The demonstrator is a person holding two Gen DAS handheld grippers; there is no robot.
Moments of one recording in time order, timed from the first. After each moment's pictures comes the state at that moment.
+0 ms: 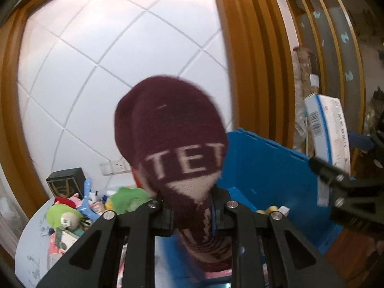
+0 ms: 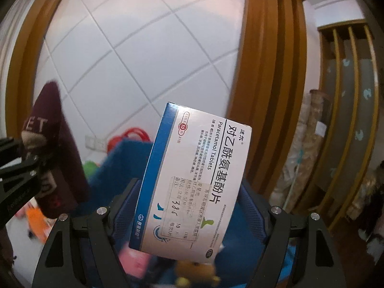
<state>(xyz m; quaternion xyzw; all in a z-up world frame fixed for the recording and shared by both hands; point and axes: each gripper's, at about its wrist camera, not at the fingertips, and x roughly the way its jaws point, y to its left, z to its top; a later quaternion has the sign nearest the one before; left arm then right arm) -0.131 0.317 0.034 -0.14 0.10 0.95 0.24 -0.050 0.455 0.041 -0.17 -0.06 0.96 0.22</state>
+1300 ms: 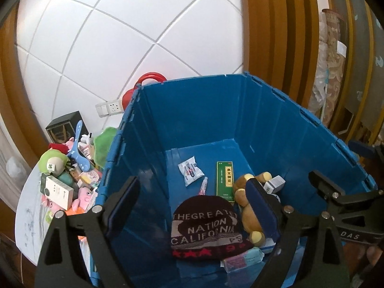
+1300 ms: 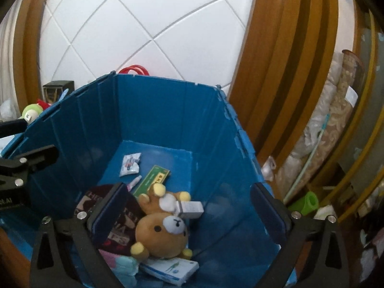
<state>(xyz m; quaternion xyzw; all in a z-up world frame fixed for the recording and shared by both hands) -0.144 0.401 -0.021 -0.32 0.09 0.93 0.17 -0.064 0.577 -0.036 -0.32 -0.04 0.93 0.15</state>
